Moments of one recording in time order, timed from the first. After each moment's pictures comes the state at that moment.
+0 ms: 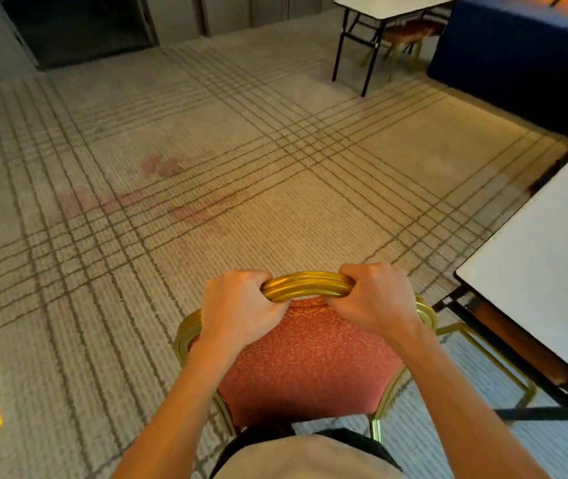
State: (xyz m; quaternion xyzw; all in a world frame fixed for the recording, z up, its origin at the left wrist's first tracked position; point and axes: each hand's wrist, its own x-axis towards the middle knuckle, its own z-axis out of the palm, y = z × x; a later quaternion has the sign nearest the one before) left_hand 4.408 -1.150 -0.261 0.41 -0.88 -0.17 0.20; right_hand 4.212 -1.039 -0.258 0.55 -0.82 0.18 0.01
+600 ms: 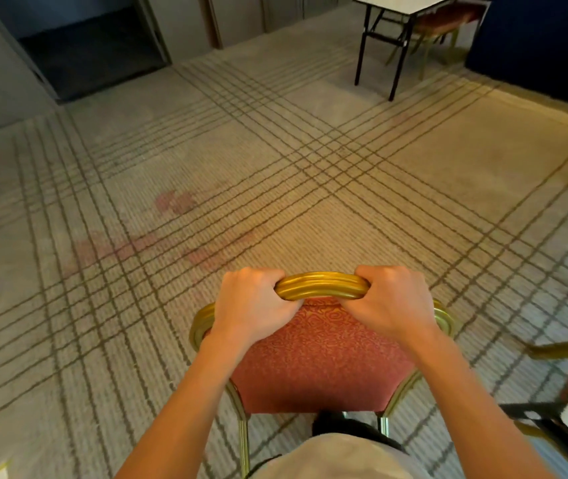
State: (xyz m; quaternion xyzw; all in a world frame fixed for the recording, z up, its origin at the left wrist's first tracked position) left_hand 4.208 -1.454 -0.253 0.34 -0.91 -0.11 0.22; right_hand 4.017 -1.326 -0.254 0.53 -0.83 0.19 -0.02
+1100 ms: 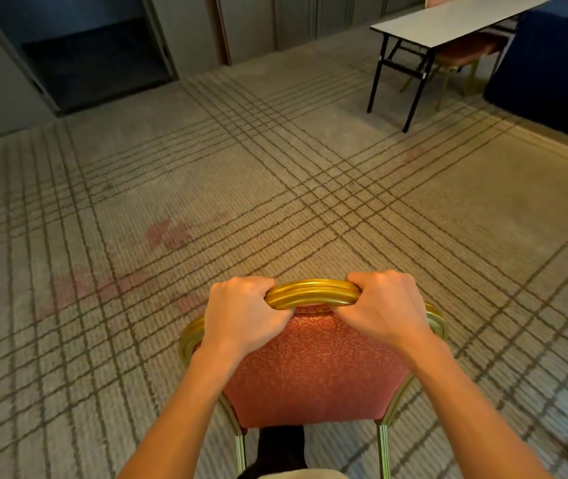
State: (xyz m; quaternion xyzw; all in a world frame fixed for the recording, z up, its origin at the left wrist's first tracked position) left_hand 4.060 -1.721 -0.253 0.39 -0.89 -0.08 0.23; right_hand 3.858 -1.608 -0.242 0.57 -0.81 0.16 -0.01
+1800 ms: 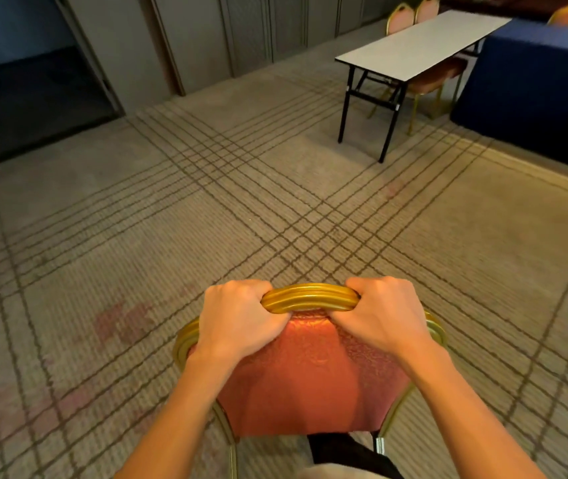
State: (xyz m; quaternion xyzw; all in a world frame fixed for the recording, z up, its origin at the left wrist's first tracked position) left_hand 3.828 -2.122 -0.246 0.32 -0.91 -0.06 0.26; right_hand 3.646 -1.980 -0.234 0.51 -0.85 0.15 -0.01
